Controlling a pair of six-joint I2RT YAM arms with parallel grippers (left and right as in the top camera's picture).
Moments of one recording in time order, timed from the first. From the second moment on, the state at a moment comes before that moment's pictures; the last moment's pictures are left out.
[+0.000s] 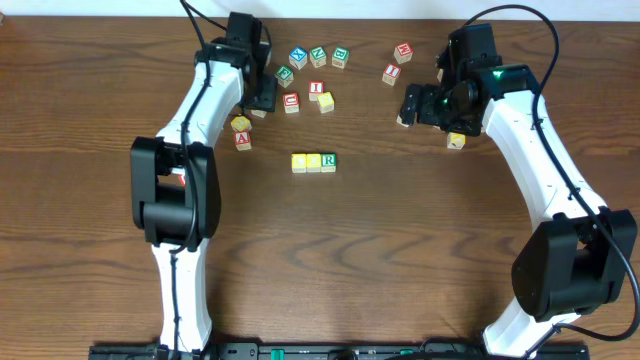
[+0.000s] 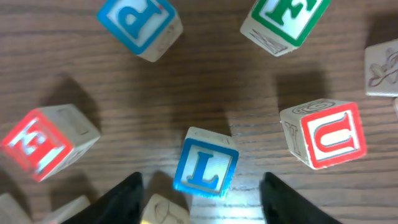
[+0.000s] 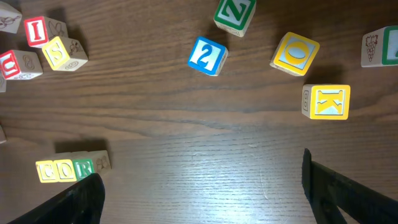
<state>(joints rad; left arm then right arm) -0.17 2.29 1.90 -0.82 -0.01 -0.03 0.17 1.86 1.61 -0.93 -0.13 0.34</state>
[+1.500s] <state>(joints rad) -0.18 2.32 1.81 -0.72 -0.01 -0.04 0.17 1.86 1.61 -0.95 -0.13 0.34</state>
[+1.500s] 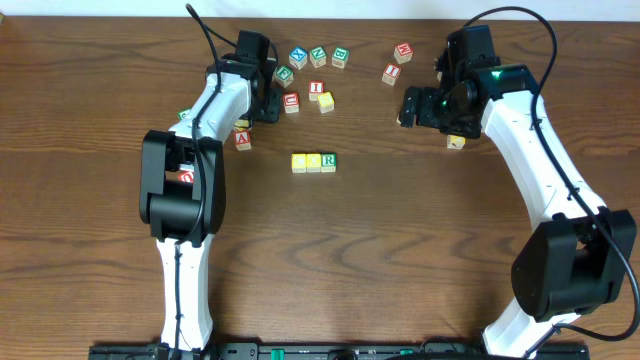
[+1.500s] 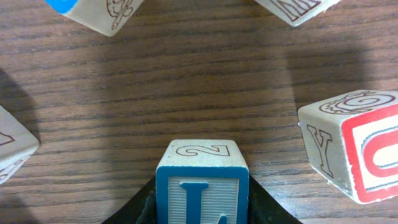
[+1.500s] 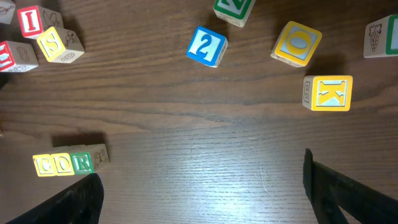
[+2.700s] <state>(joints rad) -0.18 2.31 1.80 -0.69 -0.01 -0.09 0.17 1.86 1.61 -0.96 -0.13 0.33</state>
